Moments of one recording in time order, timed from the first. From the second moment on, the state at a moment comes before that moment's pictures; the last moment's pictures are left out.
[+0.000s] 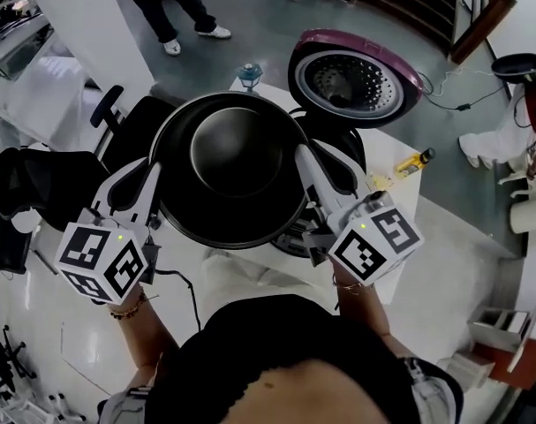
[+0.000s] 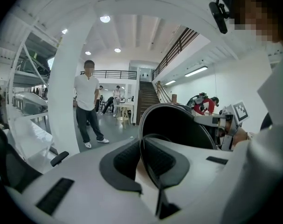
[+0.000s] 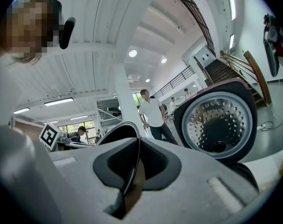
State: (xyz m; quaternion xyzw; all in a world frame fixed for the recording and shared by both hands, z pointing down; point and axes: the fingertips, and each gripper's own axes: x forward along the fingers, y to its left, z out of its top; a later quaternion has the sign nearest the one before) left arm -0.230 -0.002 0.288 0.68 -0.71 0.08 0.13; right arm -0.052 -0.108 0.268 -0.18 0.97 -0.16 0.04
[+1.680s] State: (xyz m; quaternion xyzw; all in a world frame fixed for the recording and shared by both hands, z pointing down) left arm -0.359 -0.065 0.529 0.80 -0.41 0.32 0.31; right arm -0.154 -0.046 0.514 -0.47 0.78 -0.40 -0.09
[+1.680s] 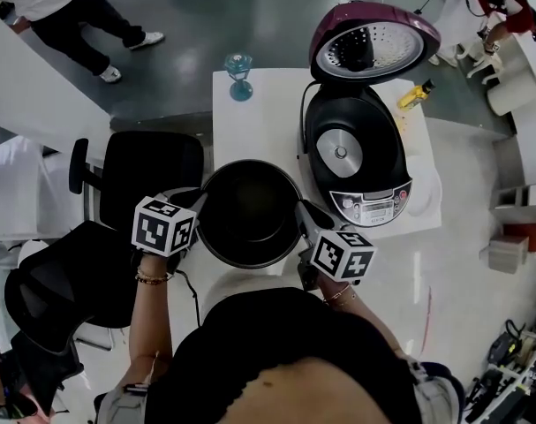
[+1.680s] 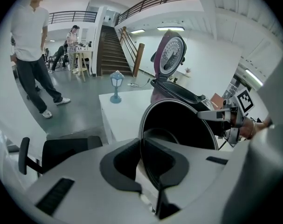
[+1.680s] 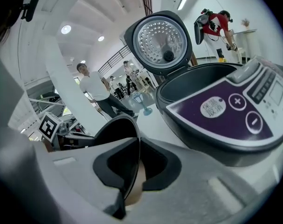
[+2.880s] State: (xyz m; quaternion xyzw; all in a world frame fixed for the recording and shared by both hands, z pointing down) left arm -0.358 -0.097 0.560 0.80 -0.37 0.30 0.36; right arm -0.155 -0.065 0.555 -0.53 0.74 -0.39 -0.14
